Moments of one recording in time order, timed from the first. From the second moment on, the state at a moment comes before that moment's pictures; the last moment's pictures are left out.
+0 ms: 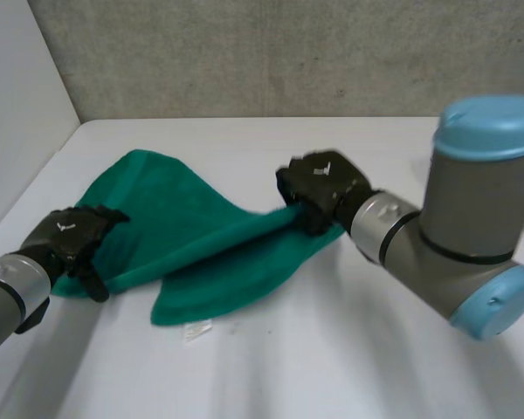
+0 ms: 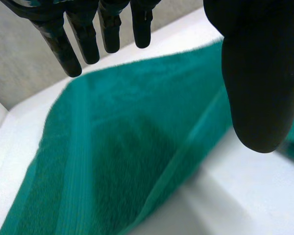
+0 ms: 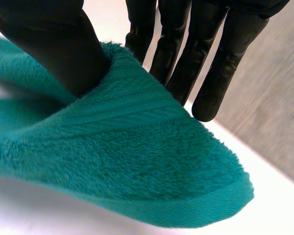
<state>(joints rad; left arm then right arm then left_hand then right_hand) 4.67 -1.70 -1.93 3.21 -1.30 3.49 2.14 -1.14 1.28 0.09 1.31 2.87 0.20 0.21 0.21 0.21 0.05 0.98 1.18 1.18 1.19 0.98</state>
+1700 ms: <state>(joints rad) 4.39 -2.04 -1.10 3.66 -1.53 3.64 1.93 -0.98 0.78 0.02 1.46 2.45 1.15 1.20 1.19 1.20 0.97 0.98 1.18 1.18 1.19 0.98</state>
